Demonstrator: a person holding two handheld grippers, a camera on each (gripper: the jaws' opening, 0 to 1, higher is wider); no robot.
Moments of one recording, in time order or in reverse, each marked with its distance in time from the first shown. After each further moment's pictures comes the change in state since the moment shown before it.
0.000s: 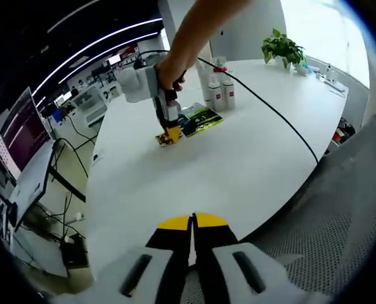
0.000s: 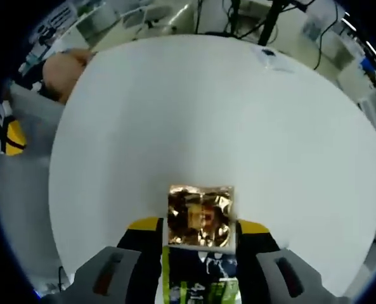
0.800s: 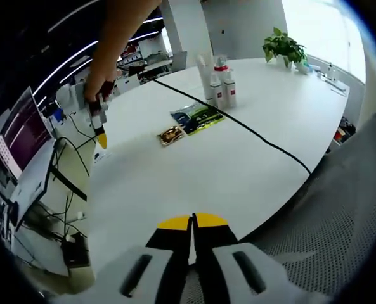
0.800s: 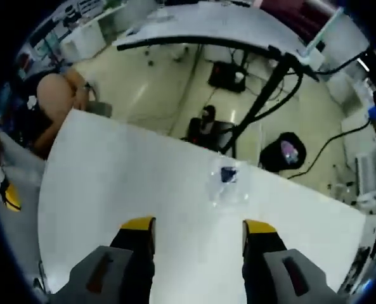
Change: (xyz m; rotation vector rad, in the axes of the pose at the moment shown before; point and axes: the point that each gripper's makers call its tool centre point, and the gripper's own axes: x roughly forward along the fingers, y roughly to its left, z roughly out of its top) left arm -0.001 0.001 -0.003 0.000 0.011 0.011; right arm 0.010 -0.085 0.206 -0.284 -0.086 -0.050
